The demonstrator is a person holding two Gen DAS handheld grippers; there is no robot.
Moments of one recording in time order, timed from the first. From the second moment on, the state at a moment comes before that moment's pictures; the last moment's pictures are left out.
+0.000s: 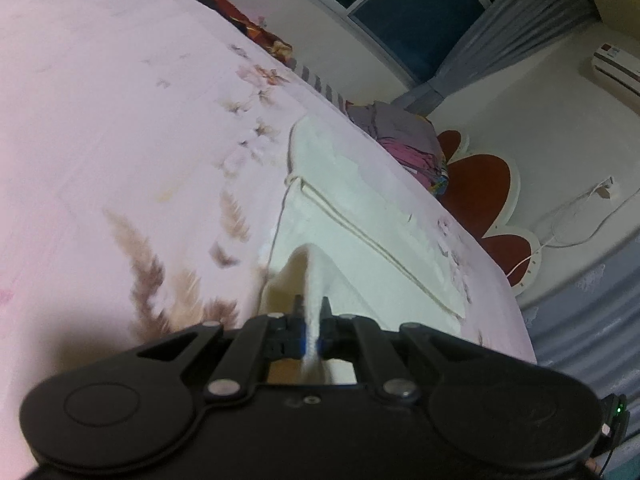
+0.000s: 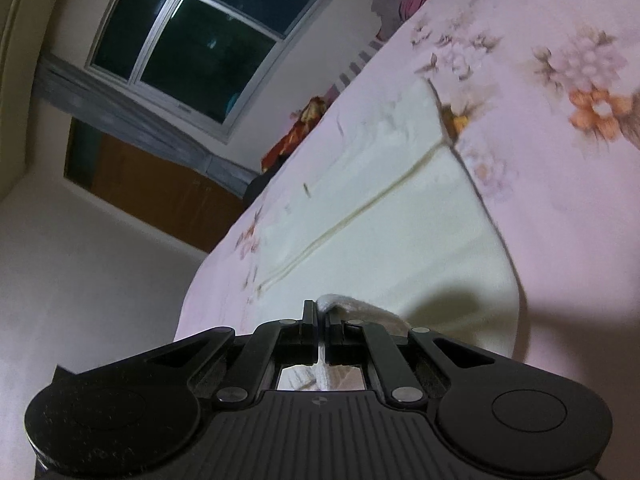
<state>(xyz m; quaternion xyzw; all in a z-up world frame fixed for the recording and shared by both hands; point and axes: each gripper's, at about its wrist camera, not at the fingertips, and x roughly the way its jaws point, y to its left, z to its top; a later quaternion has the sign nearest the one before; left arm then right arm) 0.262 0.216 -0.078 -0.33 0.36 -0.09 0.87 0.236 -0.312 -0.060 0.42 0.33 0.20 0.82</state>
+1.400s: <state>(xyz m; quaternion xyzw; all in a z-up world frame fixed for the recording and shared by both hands) 0.533 0.154 -0.095 -0.07 0.42 -0.18 0.89 0.506 -0.295 -0.077 0.10 0.40 0.14 0.90</state>
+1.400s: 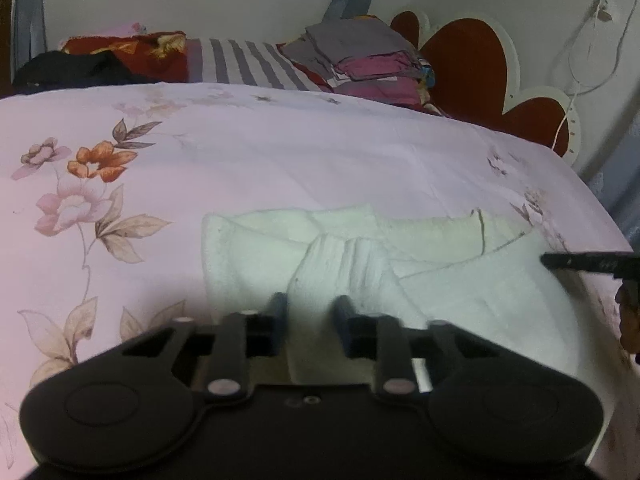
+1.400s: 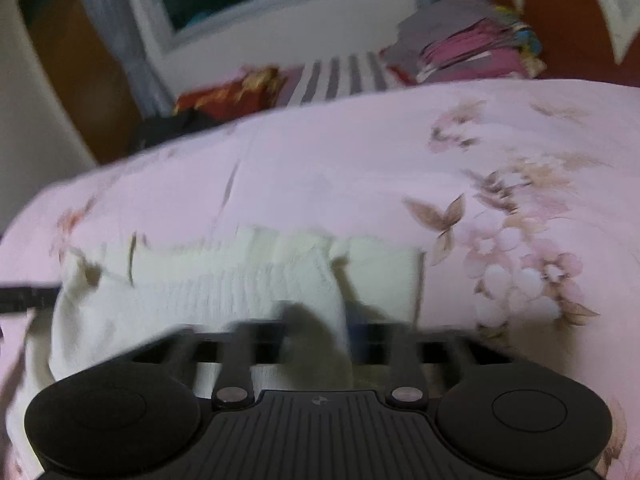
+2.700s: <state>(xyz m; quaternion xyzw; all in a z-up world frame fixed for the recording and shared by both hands) 0.520 0.086 -0.100 0.03 0.36 -0.17 0.92 0.497 -0.181 -0.076 -0.04 0.35 0.19 0.92</state>
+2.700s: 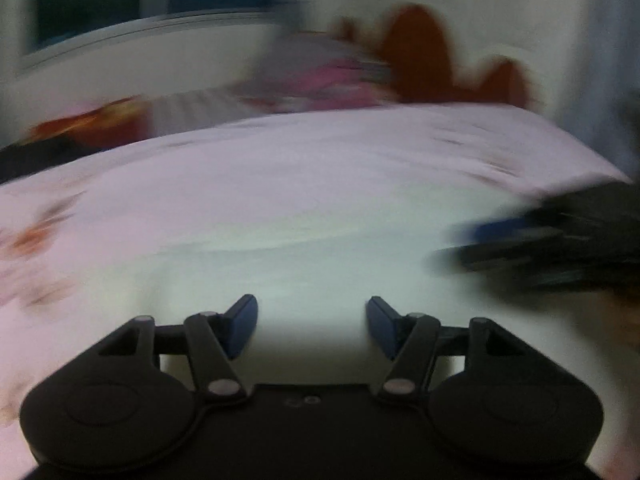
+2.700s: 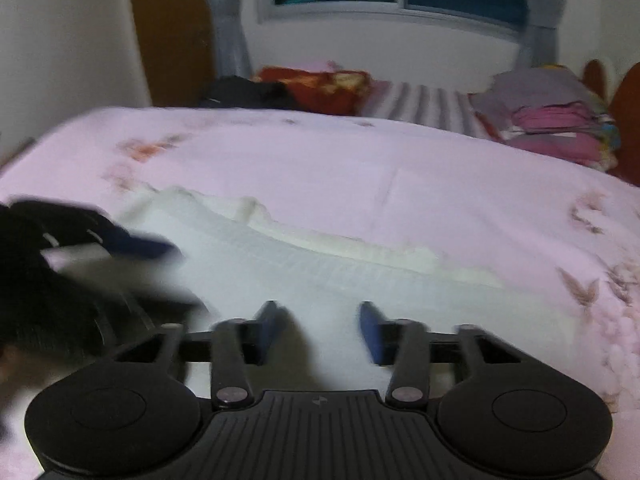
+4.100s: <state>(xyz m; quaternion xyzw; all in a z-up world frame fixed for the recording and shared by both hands) 0.440 0.062 -0.100 -0.03 0.35 -0.16 0.93 0.418 -0.183 -0.075 0.05 0.35 0.15 0.92</state>
